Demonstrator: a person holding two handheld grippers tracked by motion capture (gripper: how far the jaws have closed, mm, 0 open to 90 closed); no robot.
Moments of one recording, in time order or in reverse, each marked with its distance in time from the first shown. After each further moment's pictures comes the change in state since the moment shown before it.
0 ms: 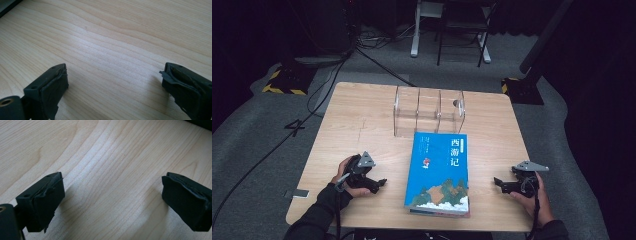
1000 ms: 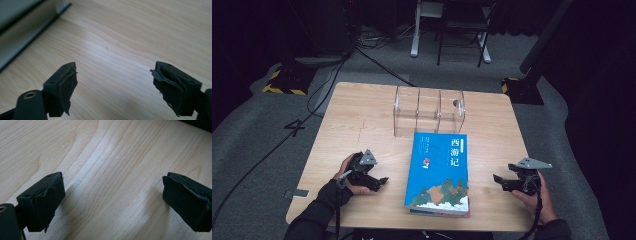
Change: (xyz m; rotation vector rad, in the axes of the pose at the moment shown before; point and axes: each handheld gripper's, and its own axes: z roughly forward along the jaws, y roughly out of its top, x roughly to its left) left arm 0.005 0.006 0.006 0.000 -0.015 0.027; right arm 0.016 0.025 -0.024 -0.030 0.050 -0.041
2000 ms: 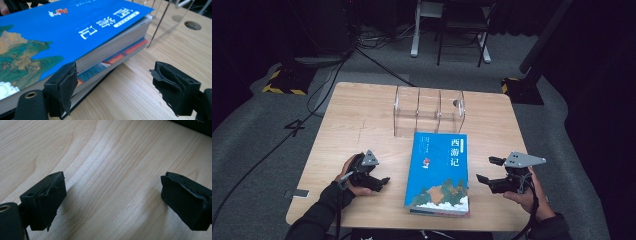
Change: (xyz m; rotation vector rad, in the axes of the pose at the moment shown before) left arm -0.007 0.002 0.002 -0.007 0.015 -0.020; right arm 0.066 0.064 -0.032 -0.123 0.220 -0.197
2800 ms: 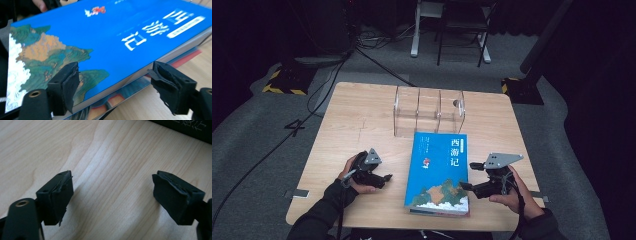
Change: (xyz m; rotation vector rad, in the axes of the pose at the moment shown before) left arm -0.003 0.012 0.005 -0.010 0.012 0.053; right arm 0.031 0.022 0.028 0.103 0.157 -0.037
